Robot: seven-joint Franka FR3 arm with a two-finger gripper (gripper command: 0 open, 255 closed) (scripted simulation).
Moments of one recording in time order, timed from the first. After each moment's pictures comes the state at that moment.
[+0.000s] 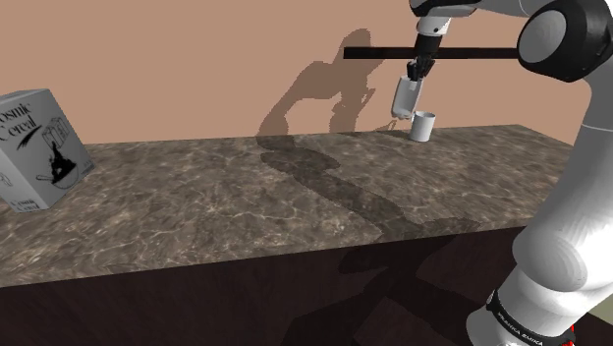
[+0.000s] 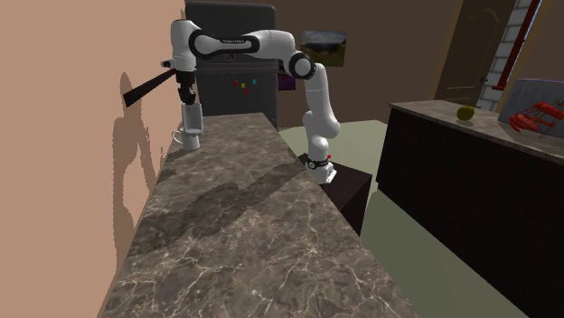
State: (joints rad) arm -0.44 0.20 -0.25 -1.39 0.06 1.69 -0.55
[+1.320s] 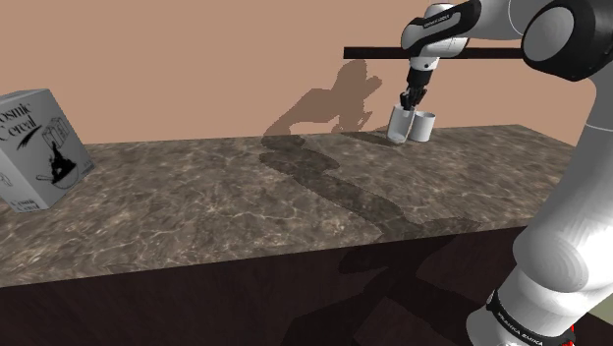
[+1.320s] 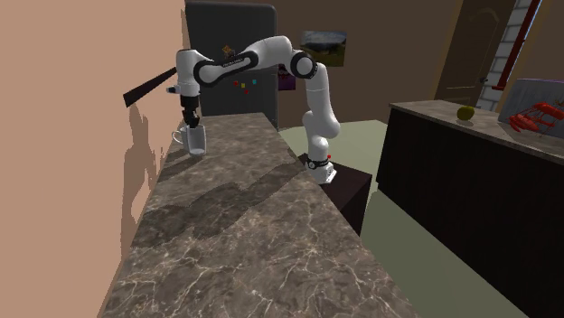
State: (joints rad) arm -0.43 0.17 -0.25 -1.68 0.06 1.96 -0.55
